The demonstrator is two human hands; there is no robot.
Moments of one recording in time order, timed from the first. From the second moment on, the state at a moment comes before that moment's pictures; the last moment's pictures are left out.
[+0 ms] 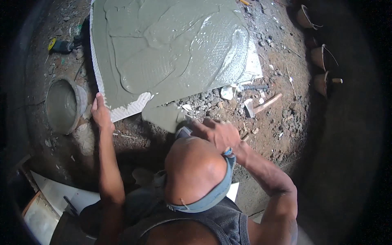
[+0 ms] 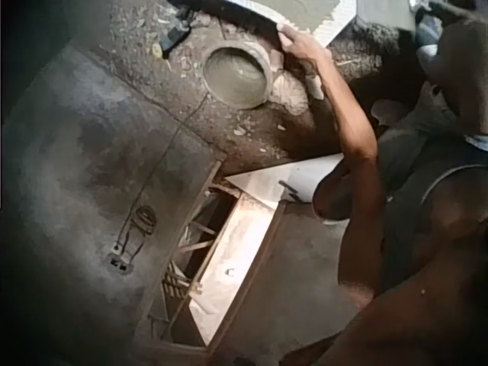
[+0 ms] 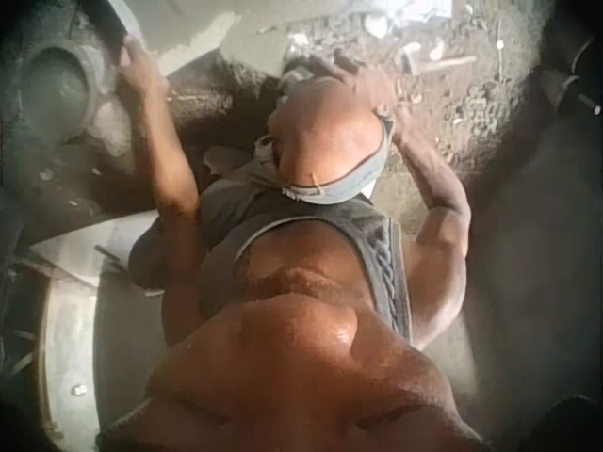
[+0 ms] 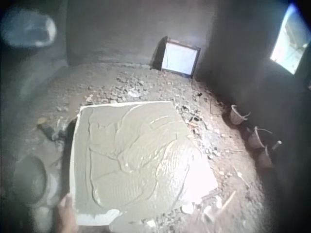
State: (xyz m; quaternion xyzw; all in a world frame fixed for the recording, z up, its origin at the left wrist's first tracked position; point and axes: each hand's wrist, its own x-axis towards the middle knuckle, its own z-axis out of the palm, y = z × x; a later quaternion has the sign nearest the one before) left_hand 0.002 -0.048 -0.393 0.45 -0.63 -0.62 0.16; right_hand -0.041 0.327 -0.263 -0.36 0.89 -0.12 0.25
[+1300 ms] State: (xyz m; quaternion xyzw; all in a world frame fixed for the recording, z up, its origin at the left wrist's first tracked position) left_hand 0.023 -0.082 -0.374 0.39 -0.57 -0.72 0.01; right_hand -0.214 0.240 -0.272 -0.22 0.92 -0.28 0.15
